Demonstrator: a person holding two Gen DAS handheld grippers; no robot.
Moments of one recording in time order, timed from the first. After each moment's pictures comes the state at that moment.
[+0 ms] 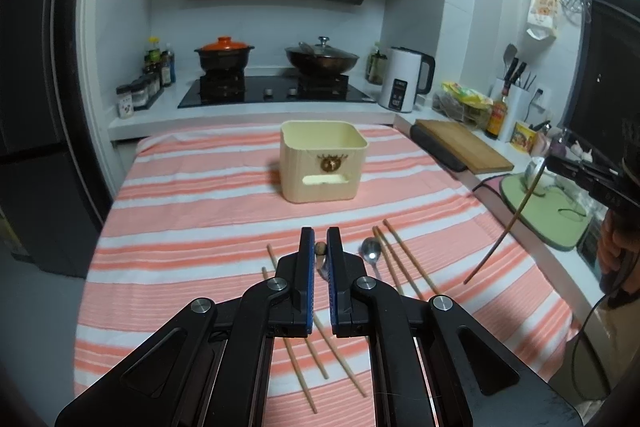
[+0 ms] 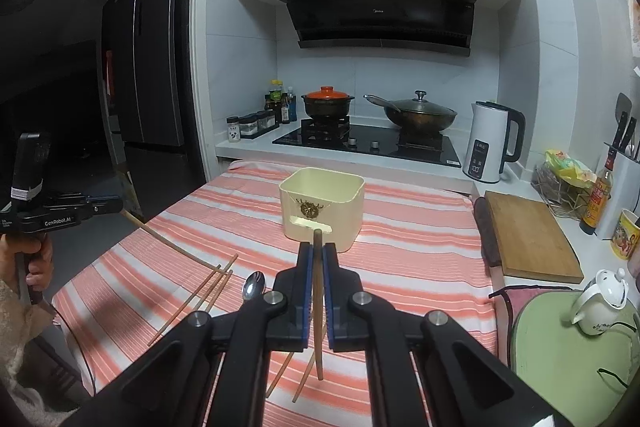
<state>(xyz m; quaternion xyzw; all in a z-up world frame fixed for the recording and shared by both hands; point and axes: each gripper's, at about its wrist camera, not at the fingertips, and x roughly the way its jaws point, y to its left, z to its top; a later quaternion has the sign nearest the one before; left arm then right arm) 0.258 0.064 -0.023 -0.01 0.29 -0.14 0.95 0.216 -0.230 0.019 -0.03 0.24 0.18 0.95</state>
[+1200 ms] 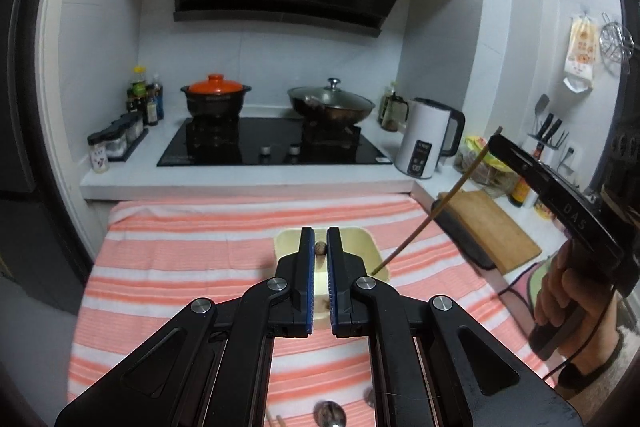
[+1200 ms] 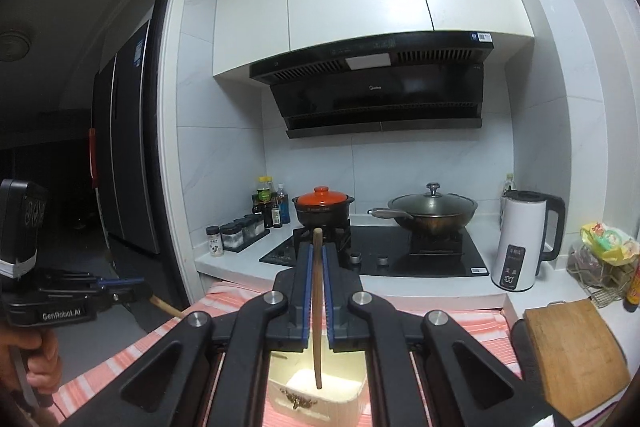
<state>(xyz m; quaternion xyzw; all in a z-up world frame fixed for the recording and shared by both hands) 0.458 0.029 0.035 -0.04 0.25 -0.13 0.96 0.428 -0.172 0.068 0.03 0.10 0.17 0.98</state>
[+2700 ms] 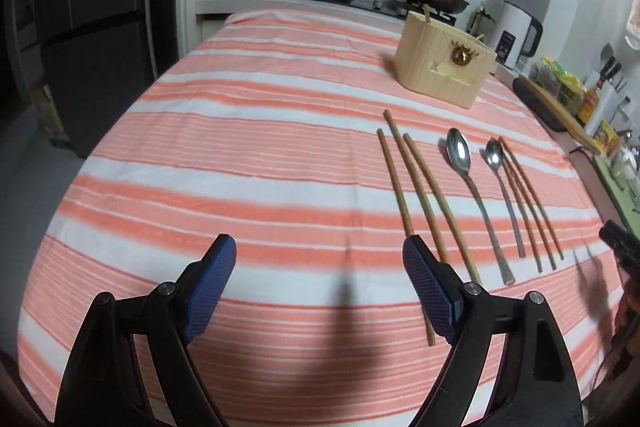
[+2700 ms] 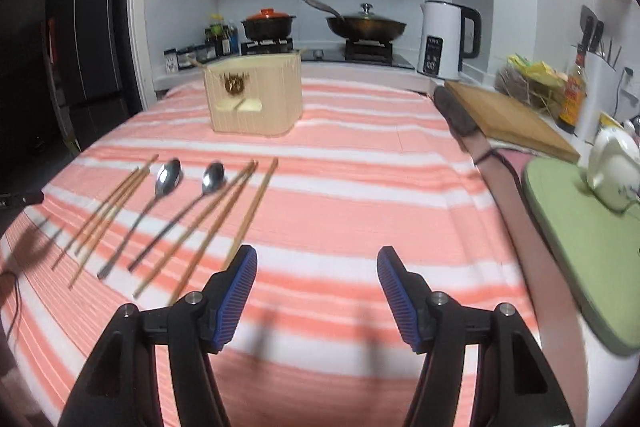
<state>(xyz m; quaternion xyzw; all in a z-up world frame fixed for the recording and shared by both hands) 0.239 0.127 -0.192 -0.09 0.39 0.00 0.92 0.209 -0.270 -0.162 -0.03 0.35 0.07 0.93</state>
